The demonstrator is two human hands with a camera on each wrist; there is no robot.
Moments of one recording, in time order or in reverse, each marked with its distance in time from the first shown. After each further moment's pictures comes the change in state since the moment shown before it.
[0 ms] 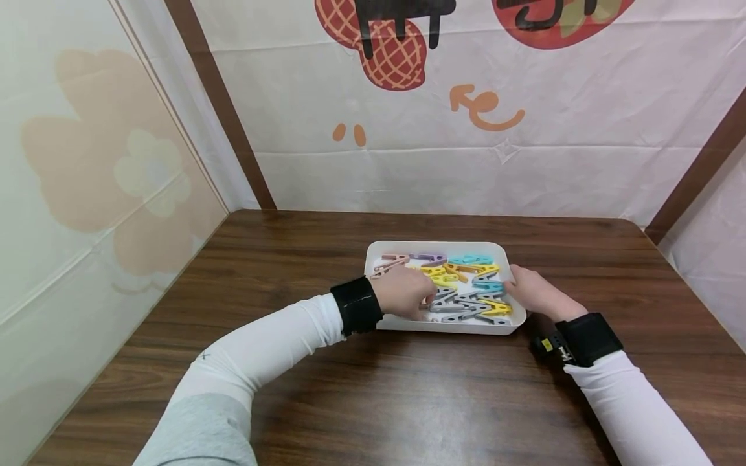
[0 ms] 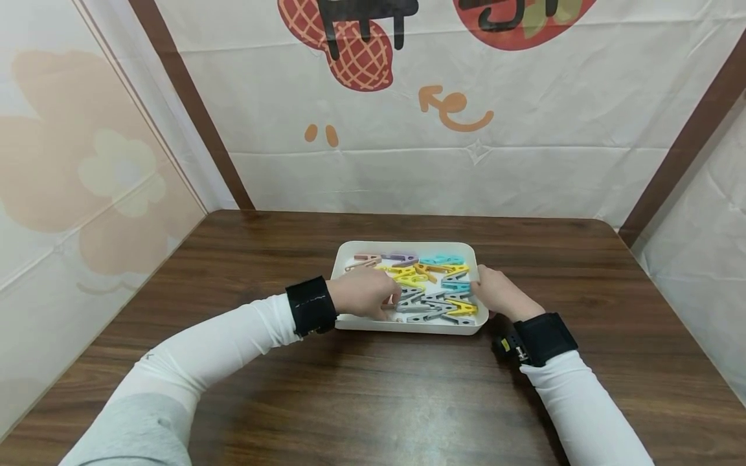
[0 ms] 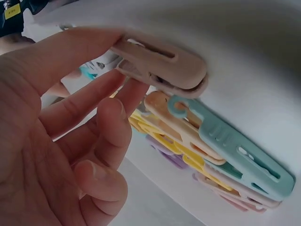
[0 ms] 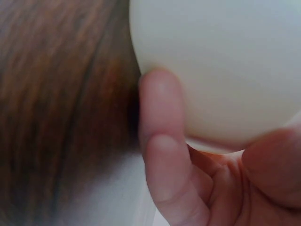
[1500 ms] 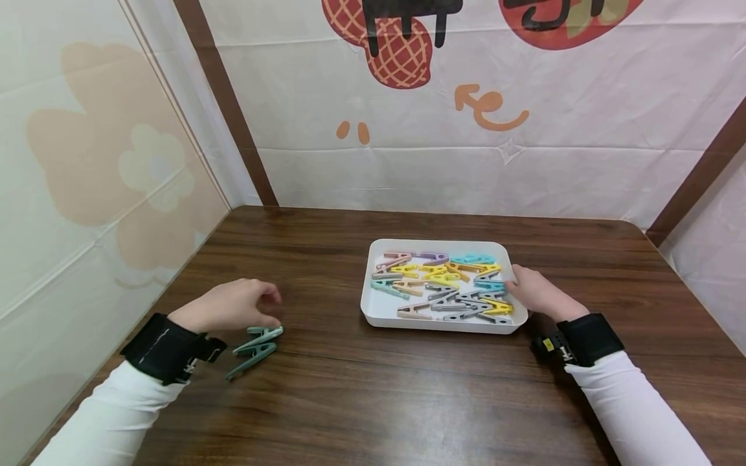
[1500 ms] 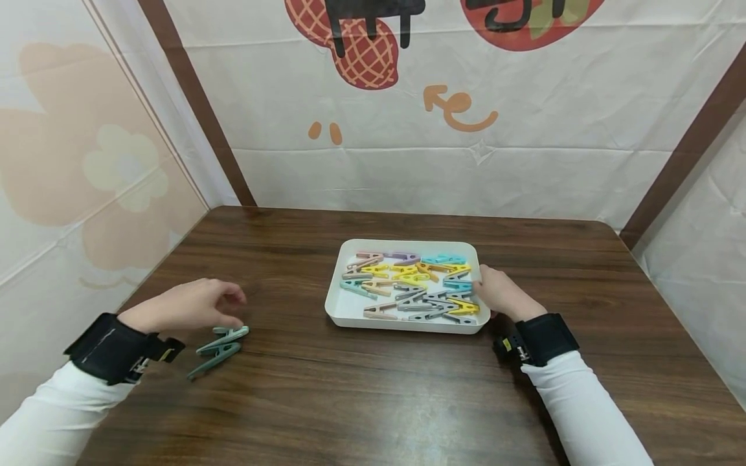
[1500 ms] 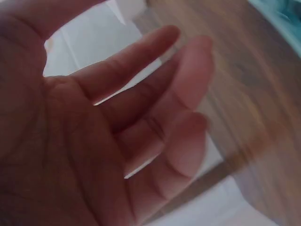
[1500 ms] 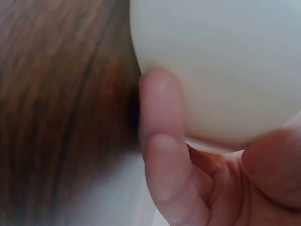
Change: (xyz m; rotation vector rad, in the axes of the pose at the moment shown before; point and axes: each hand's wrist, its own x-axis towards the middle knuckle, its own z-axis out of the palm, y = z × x) left_hand -0.225 -0.099 0.016 -0.357 0.034 -0.448; right_hand 0.000 -0.001 0.001 -0.002 0.005 -0.015
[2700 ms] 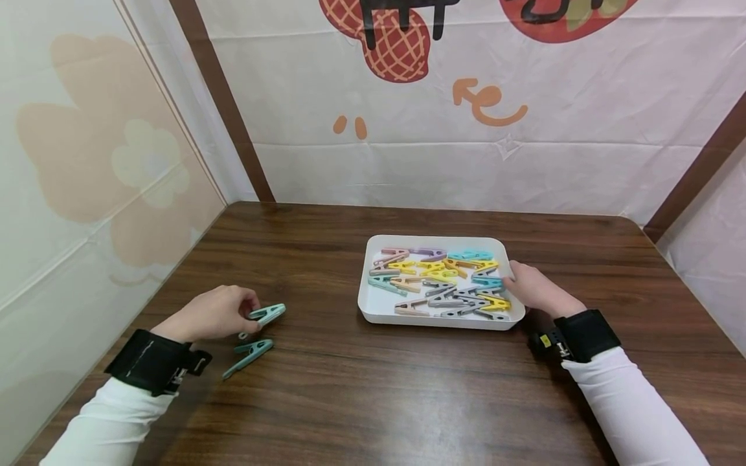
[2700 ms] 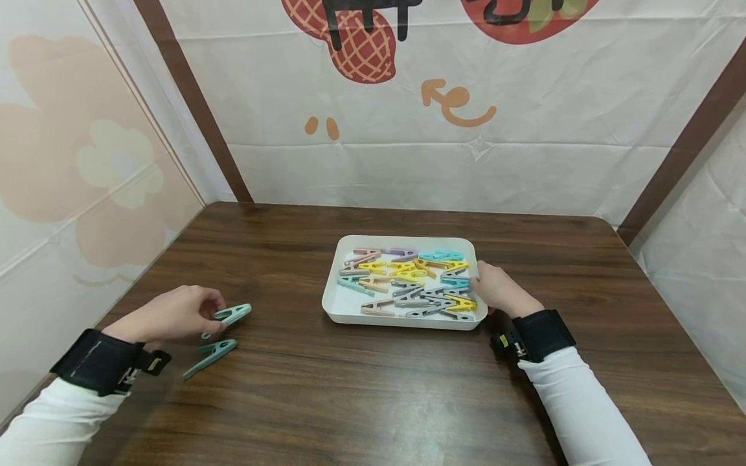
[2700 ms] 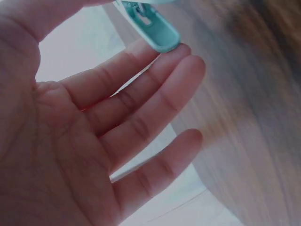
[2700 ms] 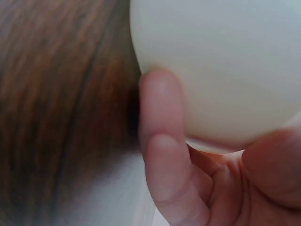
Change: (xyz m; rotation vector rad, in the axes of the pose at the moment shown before) left_hand -0.007 -0.031 0.023 -0.020 0.059 -0.073; right_hand 0.005 0.005 0.001 0.006 0.013 -0.006
